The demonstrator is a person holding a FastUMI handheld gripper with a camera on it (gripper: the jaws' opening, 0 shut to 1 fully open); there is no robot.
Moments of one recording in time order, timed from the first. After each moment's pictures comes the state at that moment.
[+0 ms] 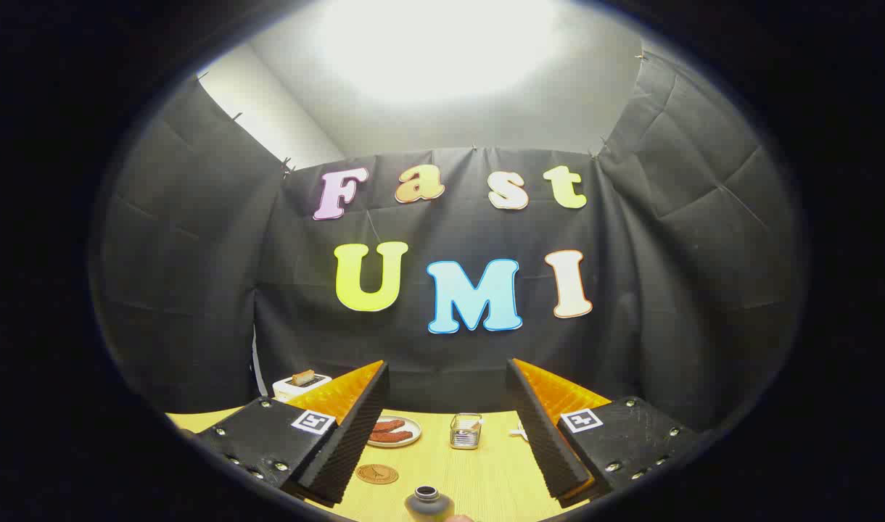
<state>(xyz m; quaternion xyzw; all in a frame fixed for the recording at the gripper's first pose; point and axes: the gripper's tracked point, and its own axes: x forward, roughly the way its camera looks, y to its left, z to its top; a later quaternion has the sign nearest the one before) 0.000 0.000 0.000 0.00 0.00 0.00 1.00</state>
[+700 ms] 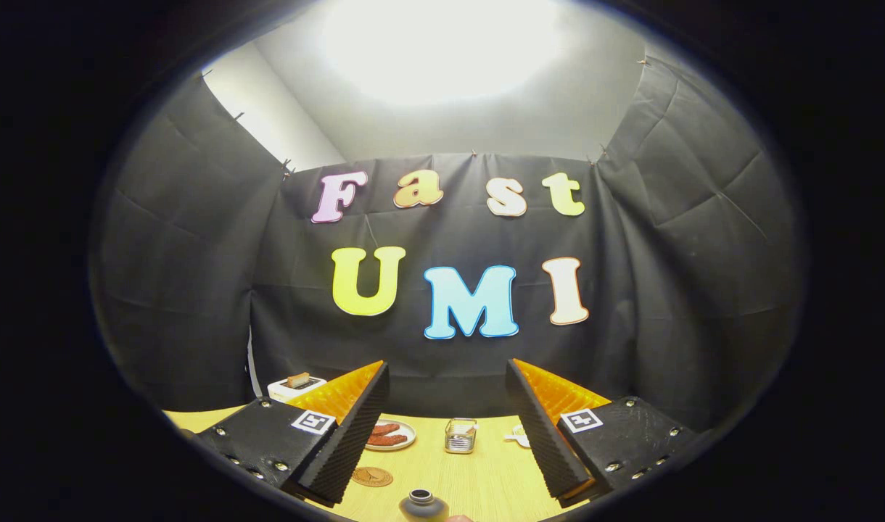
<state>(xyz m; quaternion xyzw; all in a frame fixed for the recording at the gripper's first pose) 0.000 -0.001 0.007 -0.01 -0.01 0.00 1.00</state>
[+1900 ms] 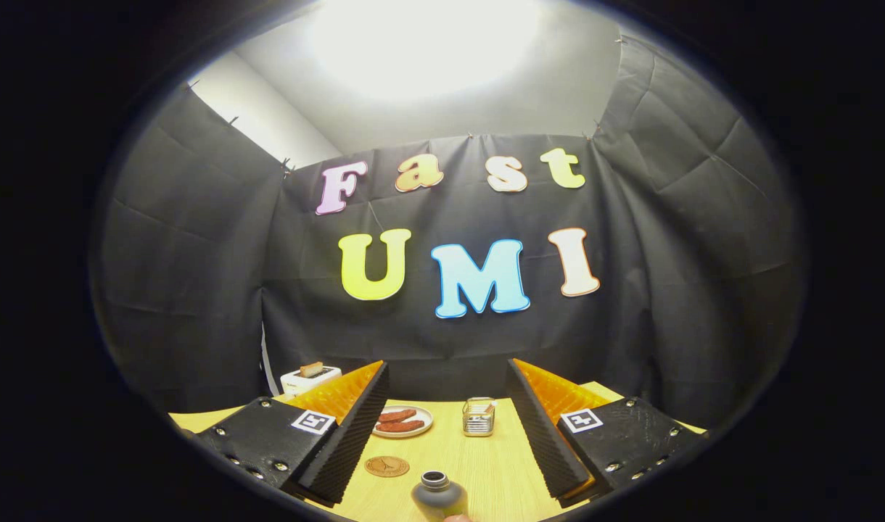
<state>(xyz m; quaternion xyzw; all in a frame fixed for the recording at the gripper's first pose) -0.005 0.001 -0.062 0.03 0.02 0.02 1.00</state>
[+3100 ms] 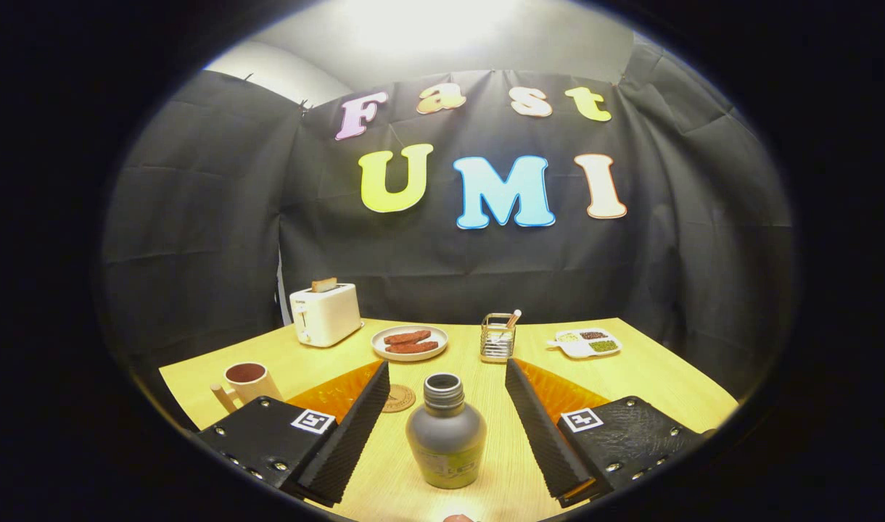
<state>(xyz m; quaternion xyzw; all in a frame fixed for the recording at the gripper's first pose) -0.019 0.023 -0.208 0.01 0.16 0.07 0.99</state>
